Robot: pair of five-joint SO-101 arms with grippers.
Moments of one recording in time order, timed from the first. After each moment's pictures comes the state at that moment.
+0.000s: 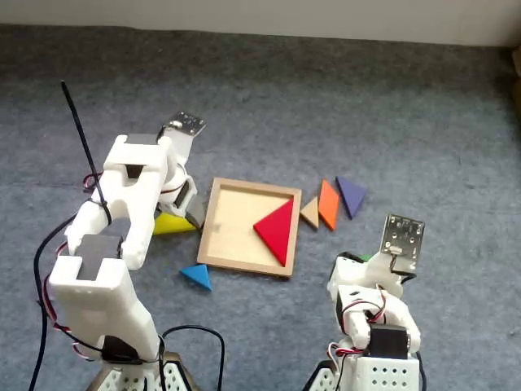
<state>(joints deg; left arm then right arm) -4.2 18.6 13.1 67.4 -14.3 -2.2 -103.7 95.8 62.0 -8.8</state>
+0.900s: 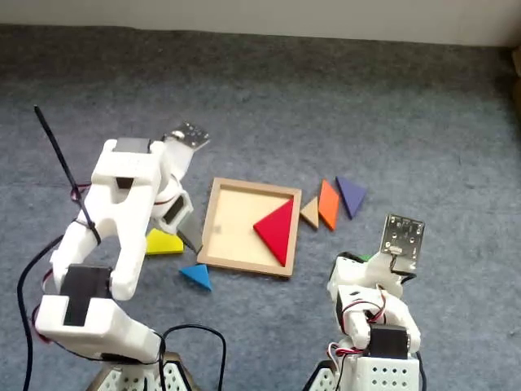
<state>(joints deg) -4.1 5.0 21.1 77.0 -22.5 -2.2 -103.7 95.8 62.0 -8.8</state>
